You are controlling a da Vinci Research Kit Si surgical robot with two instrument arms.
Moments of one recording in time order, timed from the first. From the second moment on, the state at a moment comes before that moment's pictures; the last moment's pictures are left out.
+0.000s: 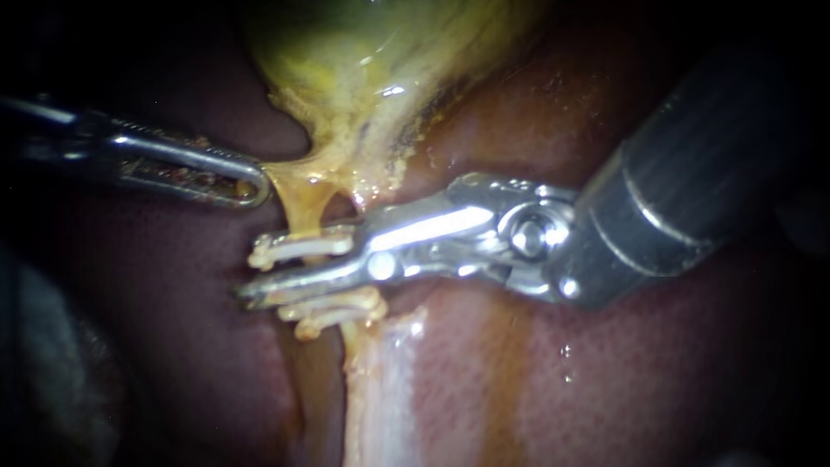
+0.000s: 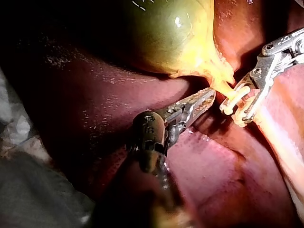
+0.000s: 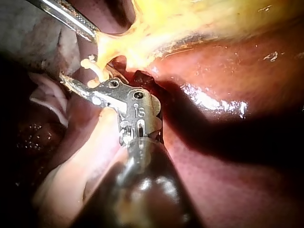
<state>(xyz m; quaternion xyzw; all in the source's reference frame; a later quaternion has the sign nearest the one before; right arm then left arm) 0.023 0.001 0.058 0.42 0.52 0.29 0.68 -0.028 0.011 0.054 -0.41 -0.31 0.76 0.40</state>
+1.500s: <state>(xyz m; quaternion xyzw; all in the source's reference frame) 0.003 0.002 0.055 0.21 0.55 0.08 0.80 -0.029 0.010 0.055 -0.41 -0.31 0.76 0.40</state>
